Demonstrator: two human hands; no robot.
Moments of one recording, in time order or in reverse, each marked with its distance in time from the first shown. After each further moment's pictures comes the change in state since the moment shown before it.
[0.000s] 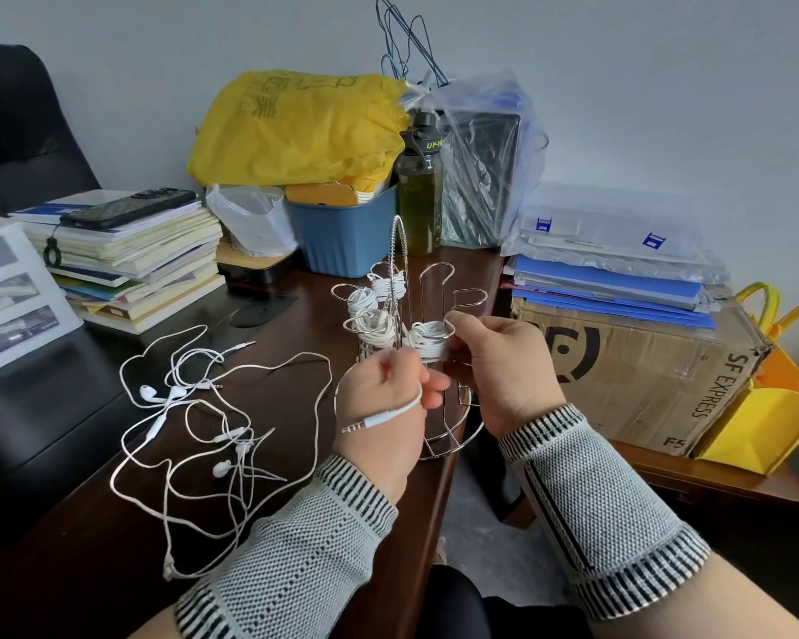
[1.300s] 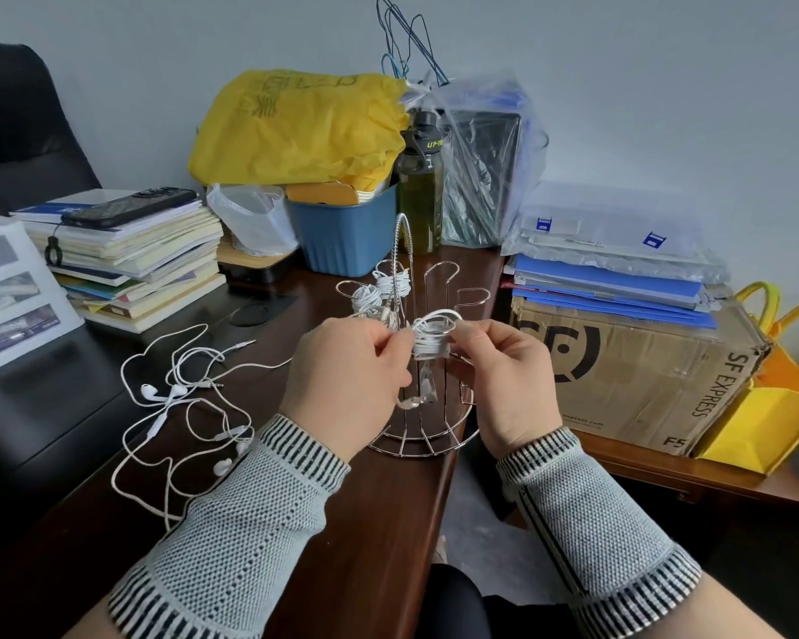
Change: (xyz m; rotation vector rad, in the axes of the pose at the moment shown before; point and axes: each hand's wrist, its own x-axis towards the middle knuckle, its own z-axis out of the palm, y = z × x) left_hand 0.017 0.031 -0.032 0.842 -0.087 0.357; right_hand -0.014 0.010 -0.004 0.061 -0.028 -0.159
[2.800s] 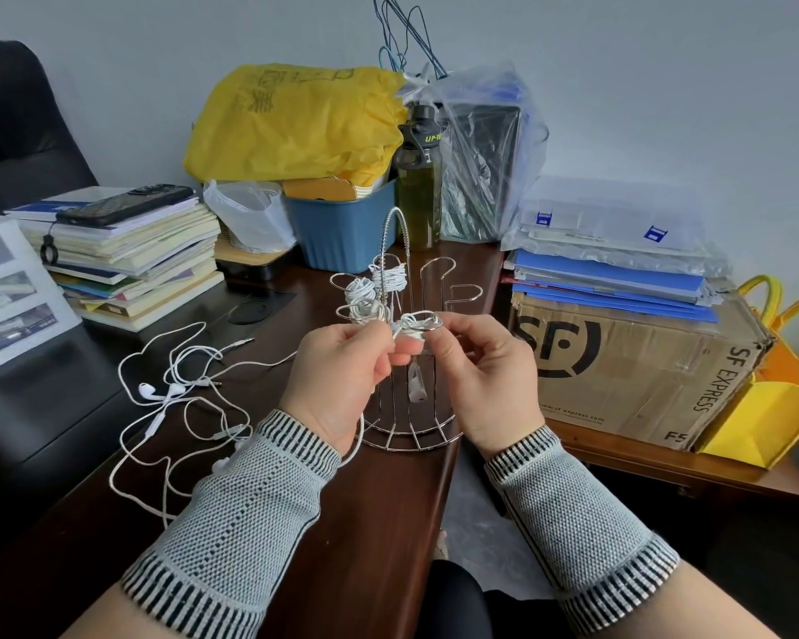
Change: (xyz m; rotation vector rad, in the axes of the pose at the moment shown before) left_hand 0.003 -0.007 0.007 -0.733 -0.064 -0.267; right_hand -0.001 0.015 -0.001 -0.418 0.029 -0.397
